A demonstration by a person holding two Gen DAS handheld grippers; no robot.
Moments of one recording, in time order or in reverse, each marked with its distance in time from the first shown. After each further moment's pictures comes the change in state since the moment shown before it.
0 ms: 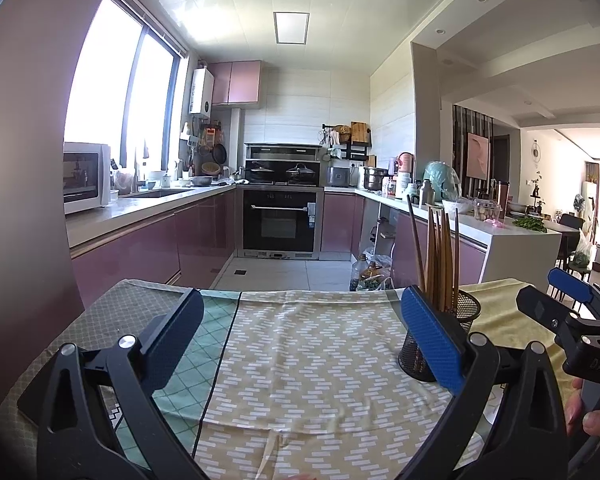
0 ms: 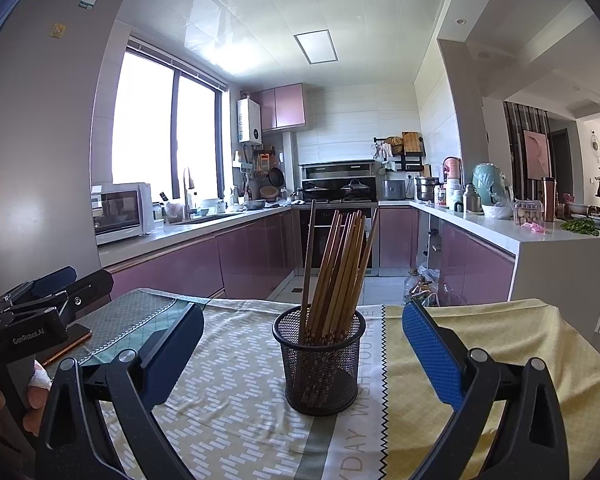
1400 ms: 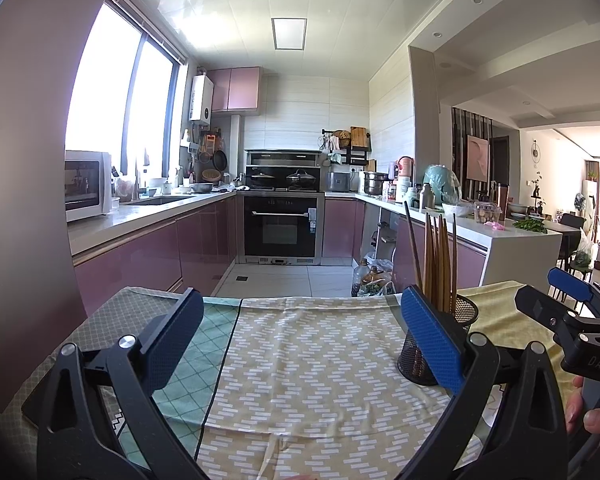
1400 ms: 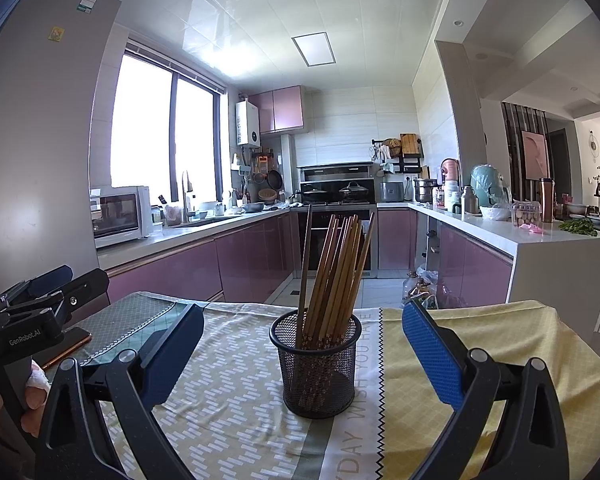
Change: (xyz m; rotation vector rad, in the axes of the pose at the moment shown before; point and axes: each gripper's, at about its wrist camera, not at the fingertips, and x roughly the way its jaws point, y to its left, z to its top) left arm -0.002 -0.002 0.005 0.011 -0.022 0.003; right arm 0.000 -0.001 0.002 0.002 -0.011 -0.006
